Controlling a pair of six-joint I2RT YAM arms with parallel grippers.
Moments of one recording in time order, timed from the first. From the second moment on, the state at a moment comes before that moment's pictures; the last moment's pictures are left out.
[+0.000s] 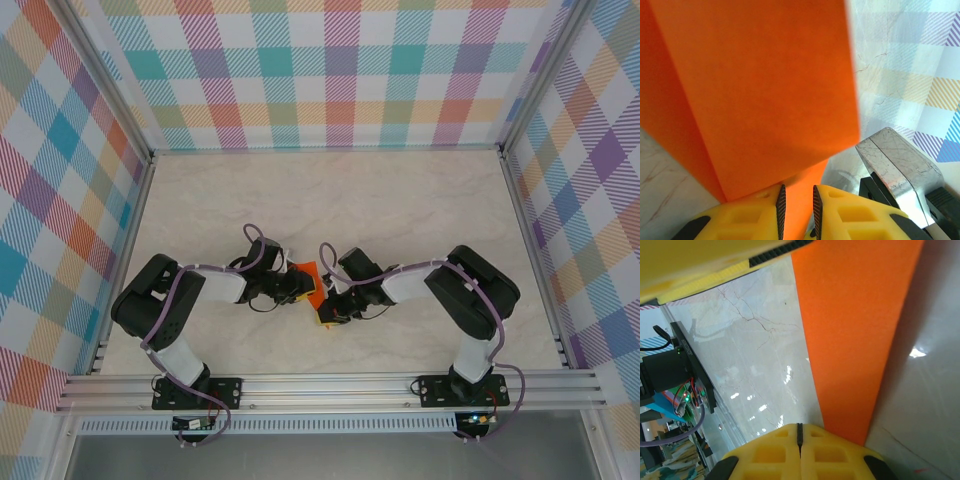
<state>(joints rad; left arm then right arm) -0.52 1.68 0.61 0.19 0.62 -0.95 0.79 1.80 0.76 0.00 -0.76 0.71</state>
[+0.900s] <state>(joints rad) -0.52 1.67 0.61 0.18 0.62 -0.94 0.84 1.61 0.77 -0.13 -0.53 0.68</state>
